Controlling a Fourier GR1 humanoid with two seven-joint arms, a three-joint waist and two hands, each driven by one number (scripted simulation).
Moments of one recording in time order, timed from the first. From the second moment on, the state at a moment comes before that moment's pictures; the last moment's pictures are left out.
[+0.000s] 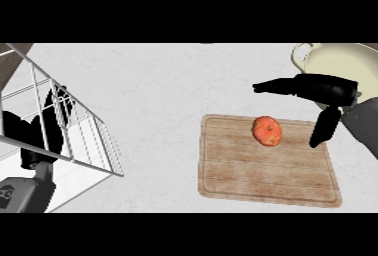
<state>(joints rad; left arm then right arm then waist) -0.17 0.40 -0.08 -1.43 0.32 0.32 0.12 -0.77 -0.72 0.57 -1.03 0.30 0.54 -0.56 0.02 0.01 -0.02</state>
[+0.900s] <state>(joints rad) -0.16 0.39 -0.07 -1.47 0.30 0.32 0.17 -0.71 -0.63 0.59 -0.99 0.45 0.47 -0.52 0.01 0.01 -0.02</state>
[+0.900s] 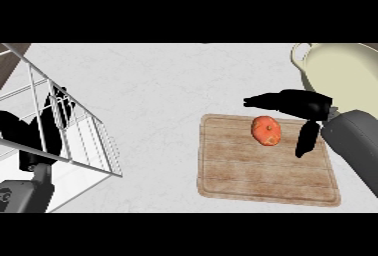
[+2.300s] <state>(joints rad) -0.15 0.37 -0.05 -1.48 0.28 0.31 0.18 -0.66 -0.54 0.63 -0.84 0.68 0.24 -0.76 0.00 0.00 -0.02</state>
